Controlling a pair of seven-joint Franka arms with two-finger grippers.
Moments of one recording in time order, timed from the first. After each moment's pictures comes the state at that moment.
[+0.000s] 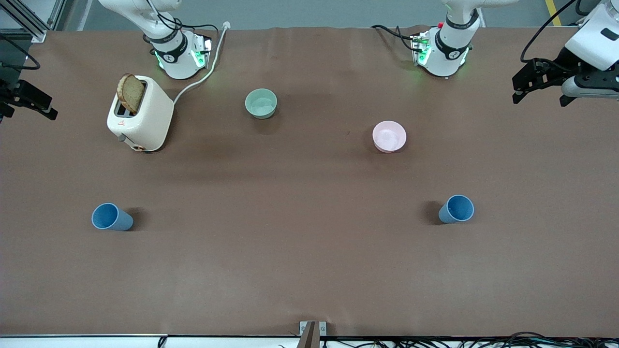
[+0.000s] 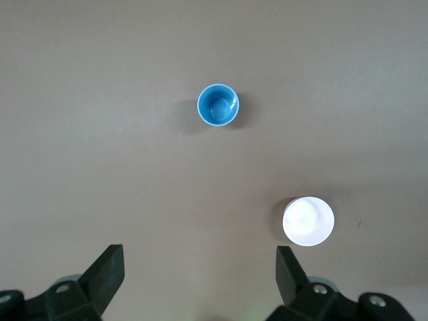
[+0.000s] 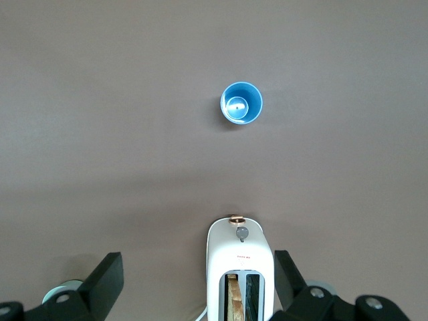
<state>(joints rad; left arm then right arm) -0.02 -0.16 -0.12 -1.66 0.01 1.54 -0.02 -0.02 -0.09 -0.06 -1.61 -0.01 1.53 0.00</state>
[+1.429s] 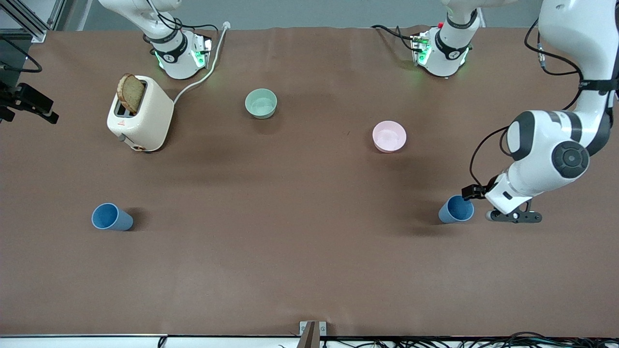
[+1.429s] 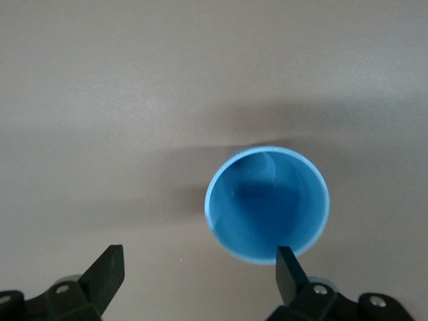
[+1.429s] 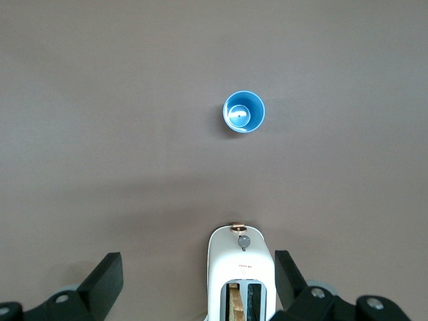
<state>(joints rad) 0.03 0.39 -0.10 -1.89 0.05 2.25 -0.02 -0.01 -0.08 -0.06 -1.61 -0.01 1.56 0.00</state>
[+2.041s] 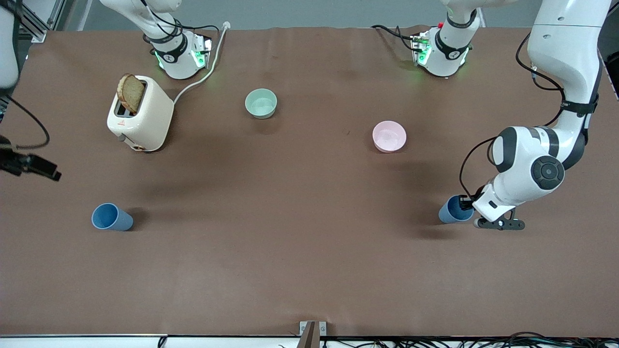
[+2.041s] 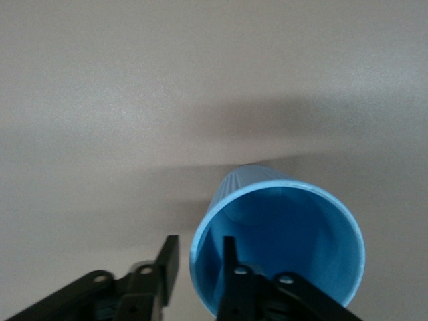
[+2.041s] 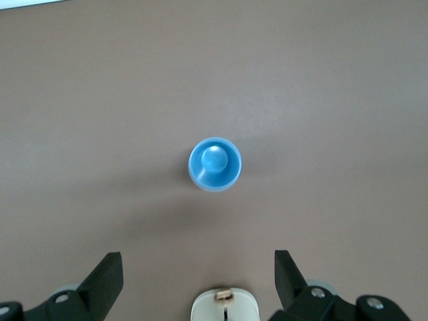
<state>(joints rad) 0.03 0.48 -0.10 -1.89 0.05 2.34 -0.02 -0.10 0.20 -0.08 -1.61 0.00 1.87 -0.02</state>
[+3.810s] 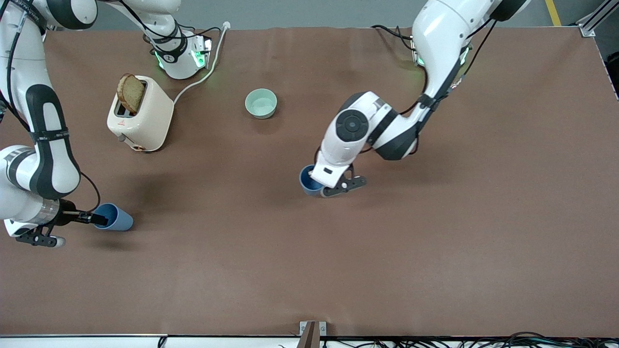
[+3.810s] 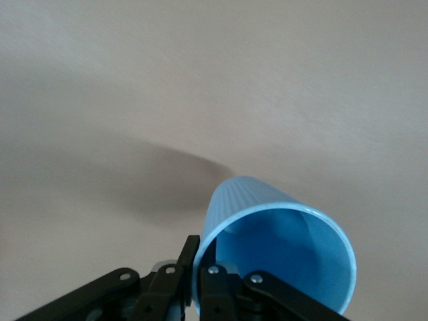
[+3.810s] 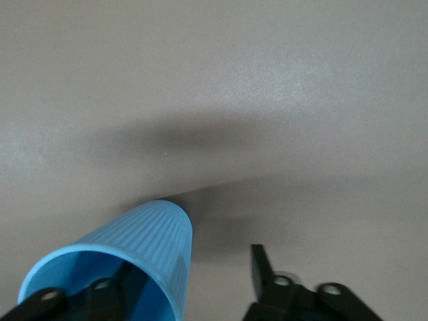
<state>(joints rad) -0.51 0.68 -0.30 -1.49 0.05 2.24 -1.10 -0.21 0.65 -0.07 -1.61 0.14 2.21 -0.19</state>
